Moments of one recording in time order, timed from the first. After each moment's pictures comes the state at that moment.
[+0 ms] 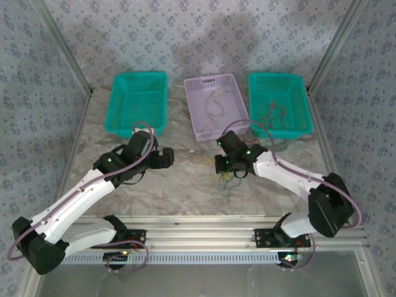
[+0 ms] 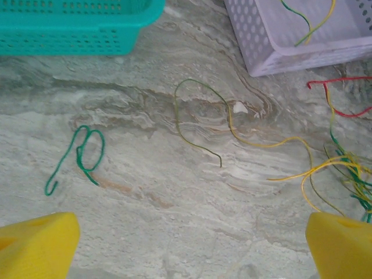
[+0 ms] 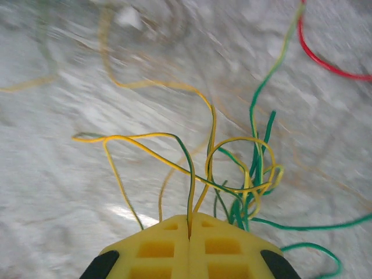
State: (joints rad) left arm -0.71 1.03 0.99 -0.80 -0.24 -0.60; right arm 0.70 1.39 0.97 -0.58 -0.04 0.48
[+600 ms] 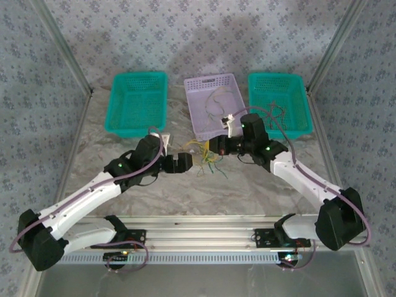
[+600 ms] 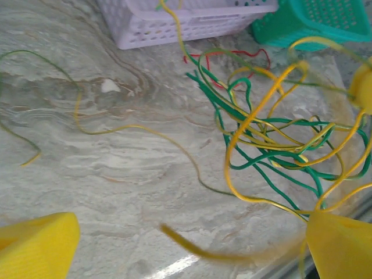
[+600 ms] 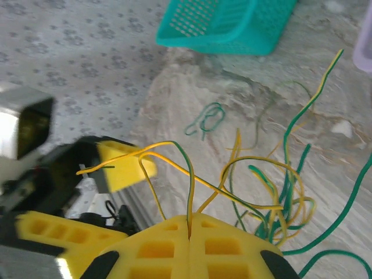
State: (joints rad) left arm -0.77 1.05 0.85 -0.46 0.07 -0.68; right arm 0.52 1.27 0.94 -0.17 -0.66 0.58
